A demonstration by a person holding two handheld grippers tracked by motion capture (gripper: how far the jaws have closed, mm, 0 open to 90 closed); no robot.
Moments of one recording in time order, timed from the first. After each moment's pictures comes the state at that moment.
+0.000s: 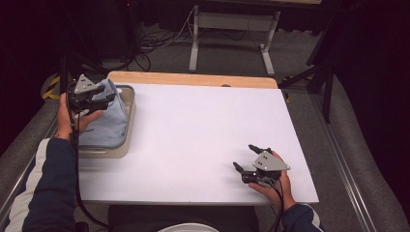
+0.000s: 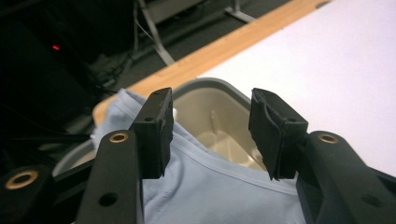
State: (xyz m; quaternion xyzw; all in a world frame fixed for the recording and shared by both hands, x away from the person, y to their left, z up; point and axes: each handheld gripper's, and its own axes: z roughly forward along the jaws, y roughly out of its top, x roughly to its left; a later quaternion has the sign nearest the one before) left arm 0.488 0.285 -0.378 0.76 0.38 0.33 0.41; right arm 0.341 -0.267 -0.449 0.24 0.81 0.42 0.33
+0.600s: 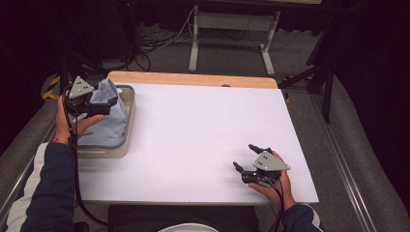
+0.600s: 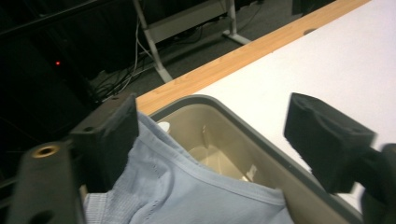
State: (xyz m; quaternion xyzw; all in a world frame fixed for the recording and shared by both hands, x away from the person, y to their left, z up) left arm 0.474 0.285 -0.375 0.74 0.38 0.33 0.45; right arm 0.341 -0.266 -0.449 0.24 0.81 0.42 0.33
